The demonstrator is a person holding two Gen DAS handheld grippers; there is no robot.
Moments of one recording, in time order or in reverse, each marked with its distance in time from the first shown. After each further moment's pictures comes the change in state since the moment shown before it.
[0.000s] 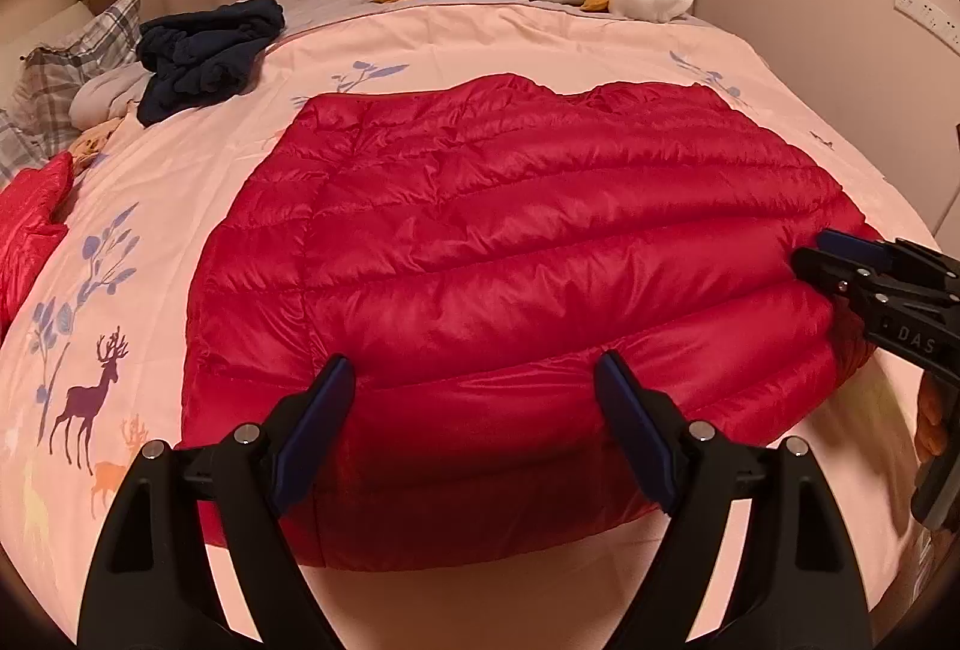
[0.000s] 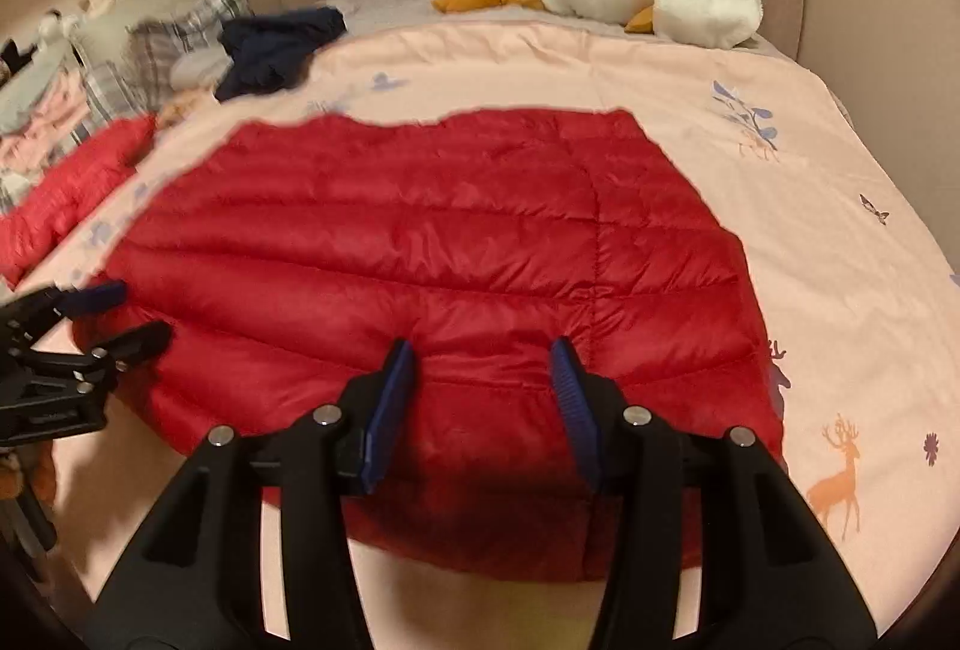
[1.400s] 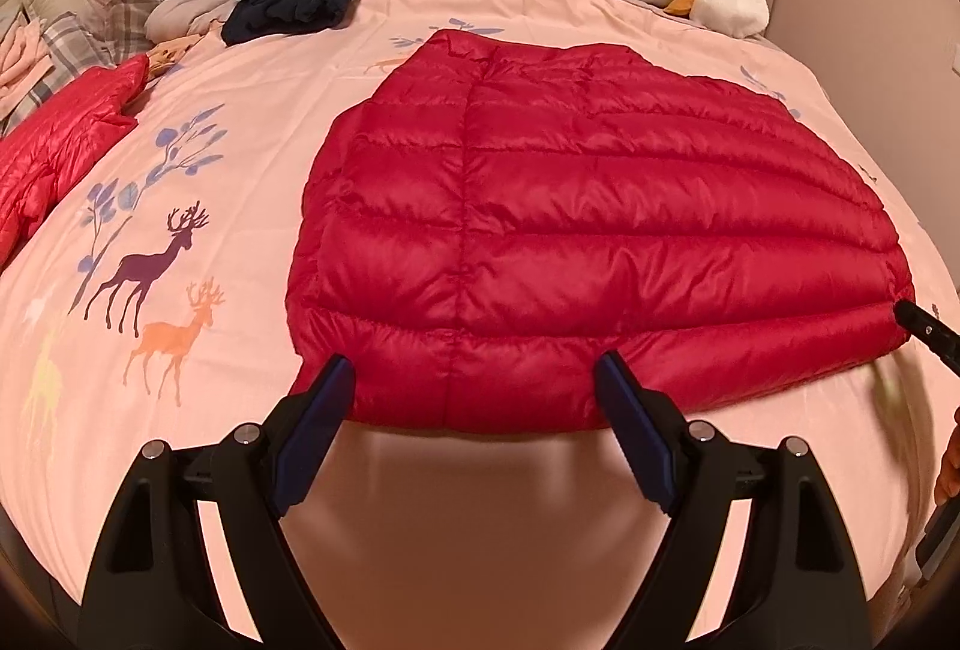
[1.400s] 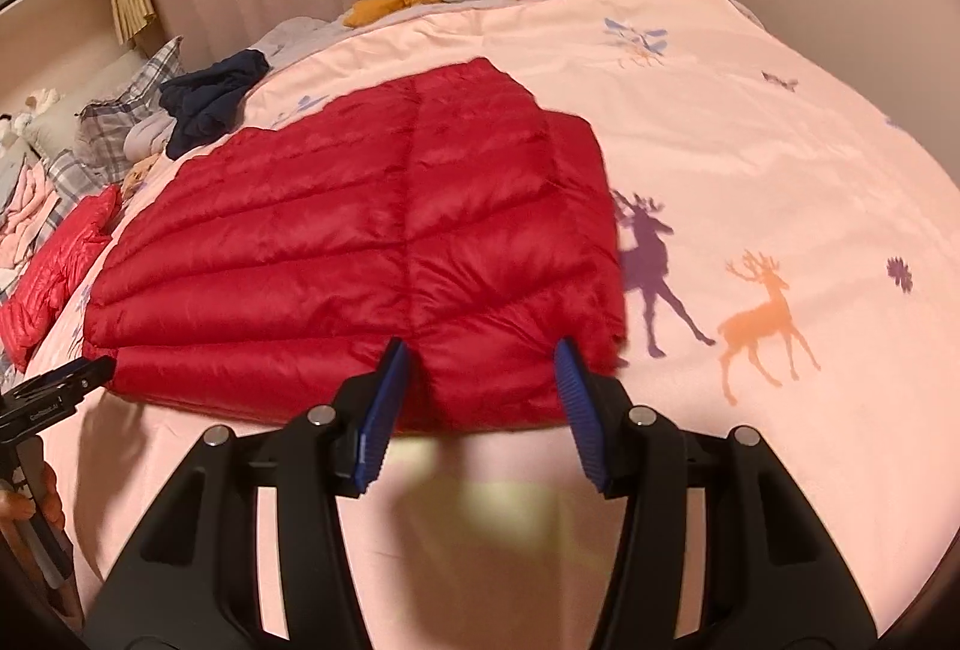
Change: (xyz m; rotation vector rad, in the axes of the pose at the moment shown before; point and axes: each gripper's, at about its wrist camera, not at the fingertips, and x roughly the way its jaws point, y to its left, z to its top) left arm -0.025 0.040 -0.051 -0.177 0.045 0.088; right arm -0.033 -0.066 -0.063 0.246 0.023 -0.063
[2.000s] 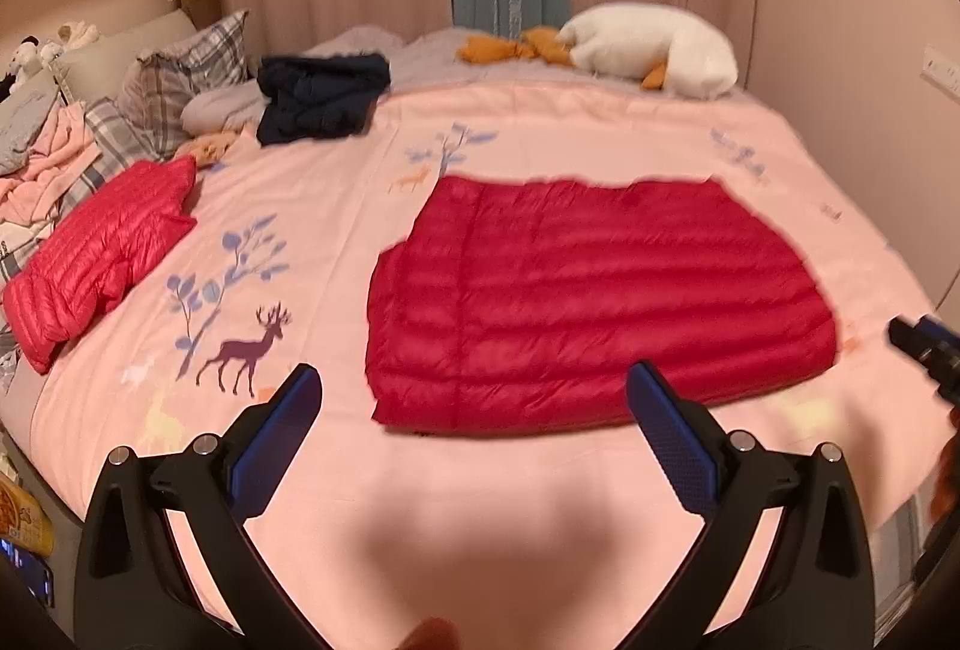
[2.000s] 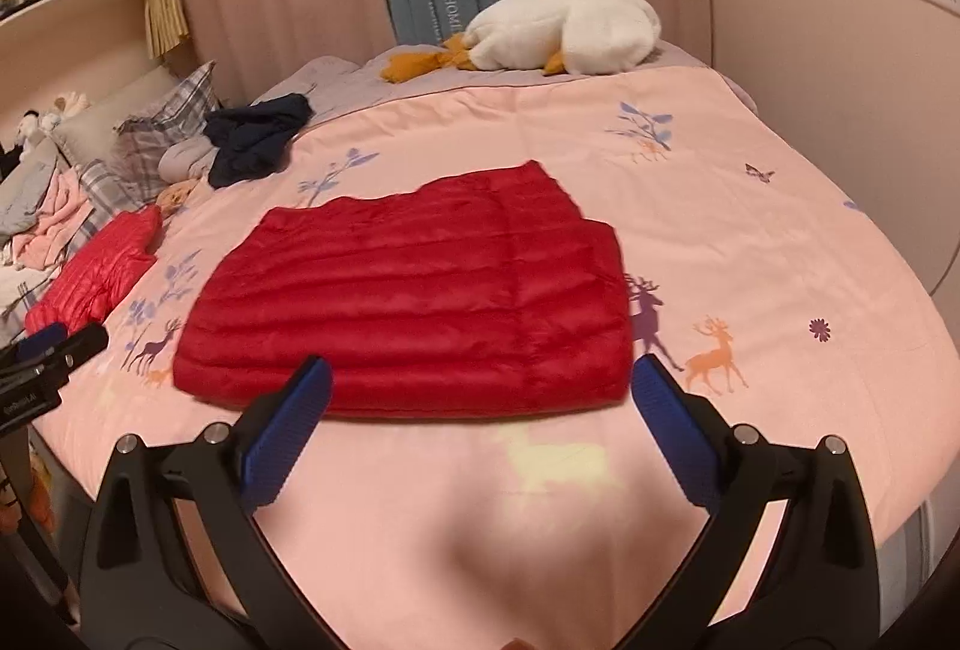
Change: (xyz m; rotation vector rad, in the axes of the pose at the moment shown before) left arm -0.142 -0.027 0.023 0.054 -0.179 0.036; right arm -0.127 0.075 0.021 -0.071 -0.110 -0.007
